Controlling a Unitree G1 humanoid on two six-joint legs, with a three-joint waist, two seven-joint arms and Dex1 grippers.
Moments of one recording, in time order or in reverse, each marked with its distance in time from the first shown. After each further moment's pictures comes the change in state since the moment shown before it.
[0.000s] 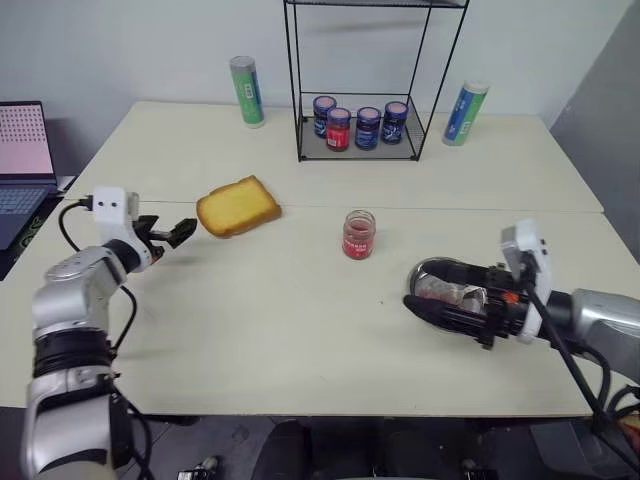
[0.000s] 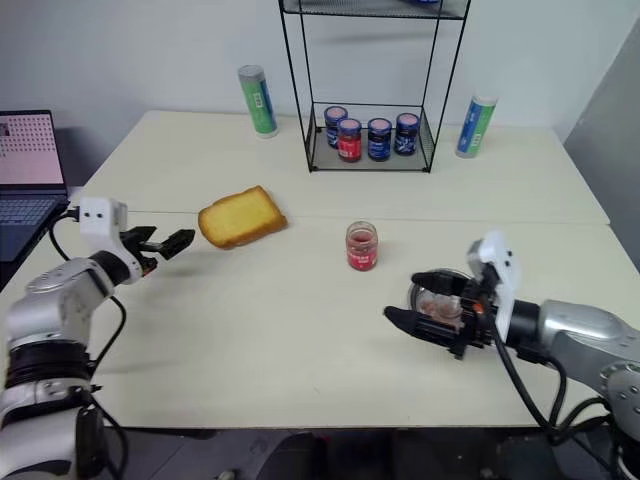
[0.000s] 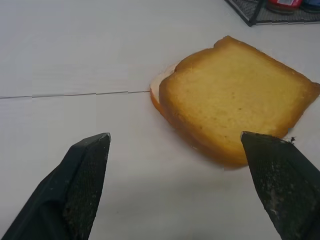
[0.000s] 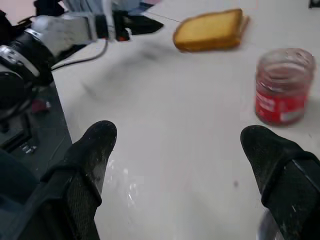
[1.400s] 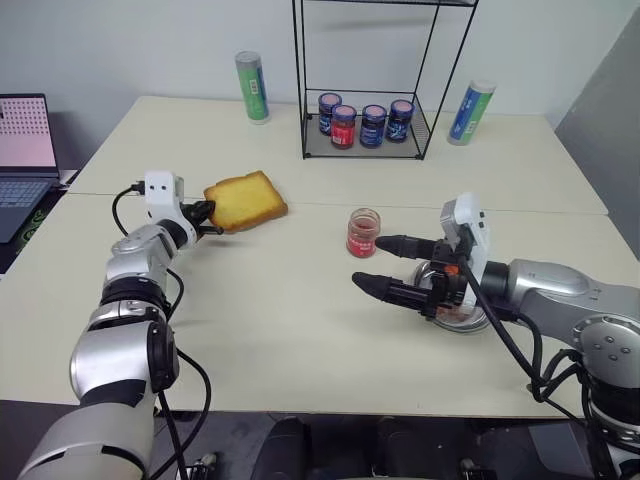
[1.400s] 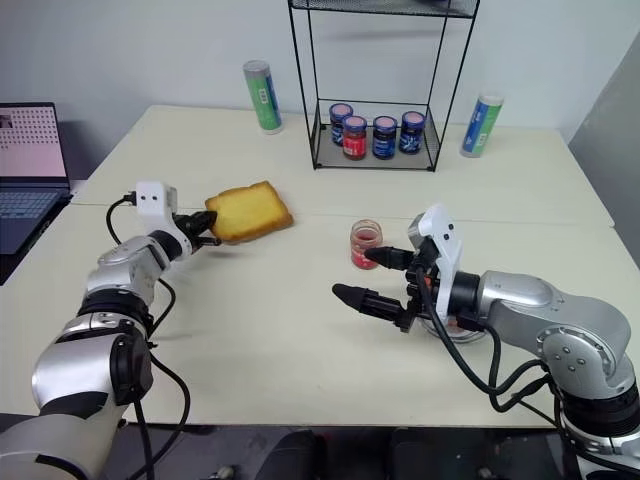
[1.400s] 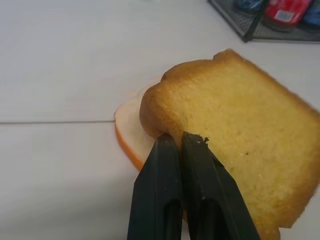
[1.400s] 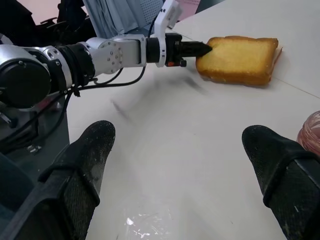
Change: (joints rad) left arm -0.318 -0.023 -0.037 0.391 0.060 -0.170 -0.137; right arm -0.172 0.063 0.158 0.082 -0.073 -0.049 -0.057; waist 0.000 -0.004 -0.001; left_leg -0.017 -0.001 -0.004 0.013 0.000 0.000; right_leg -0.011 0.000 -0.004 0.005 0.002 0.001
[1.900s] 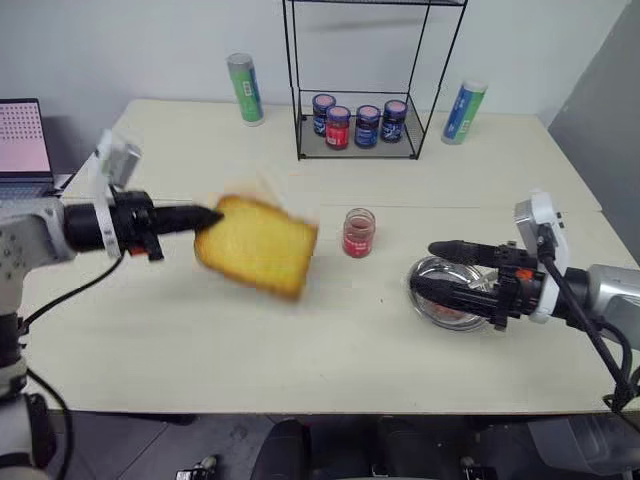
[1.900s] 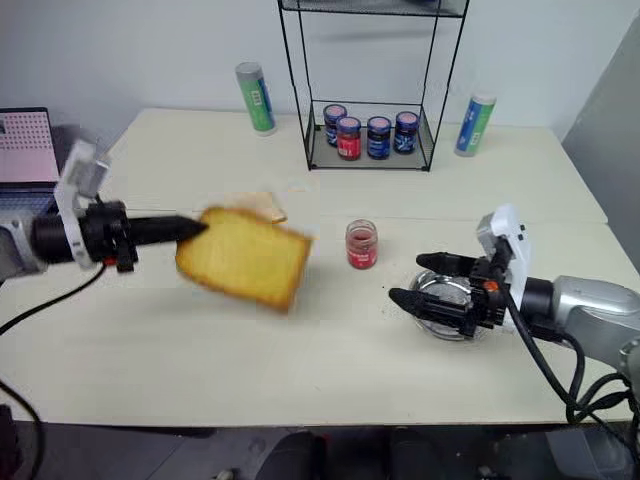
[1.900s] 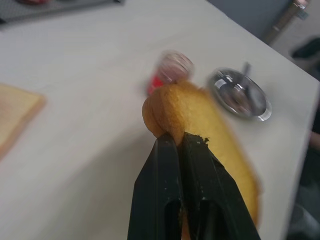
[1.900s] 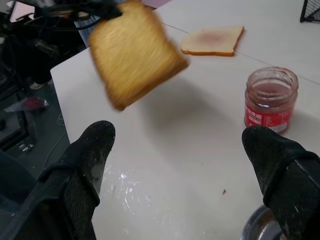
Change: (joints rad) left arm 0.438 0.445 0.019 -1.187 -0.554 0.976 -0.423; right arm 0.202 -0.247 -0.274 0.004 0.189 0.031 0.095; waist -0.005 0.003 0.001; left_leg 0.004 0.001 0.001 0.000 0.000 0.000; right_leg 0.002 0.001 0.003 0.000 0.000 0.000
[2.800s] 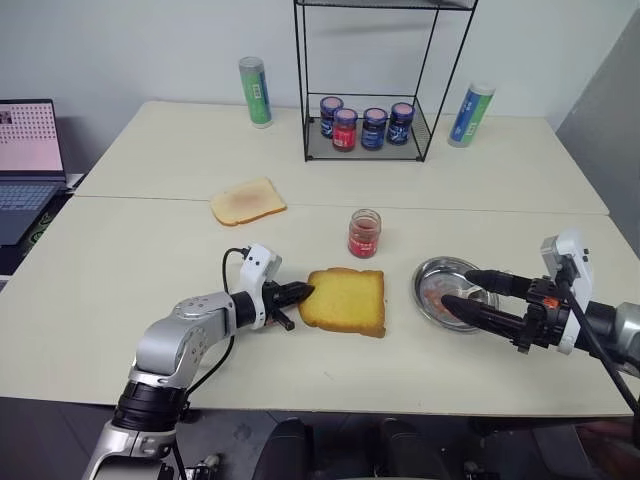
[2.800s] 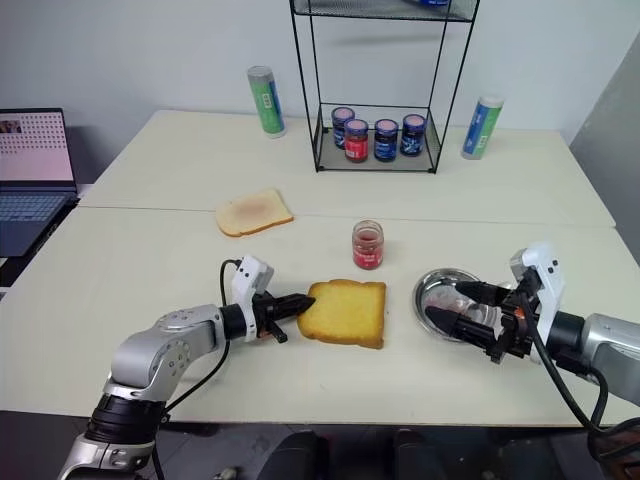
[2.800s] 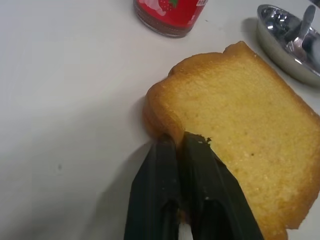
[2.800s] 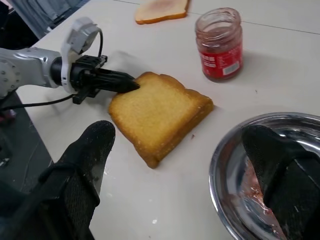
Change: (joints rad) left arm 0.204 -0.559 -0.342 0.088 0.329 -0.456 0.406; right arm 0.278 -0.019 -0.131 -0.020 -0.022 -0.049 -0.062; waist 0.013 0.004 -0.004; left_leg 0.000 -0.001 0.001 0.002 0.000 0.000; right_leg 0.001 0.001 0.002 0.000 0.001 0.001
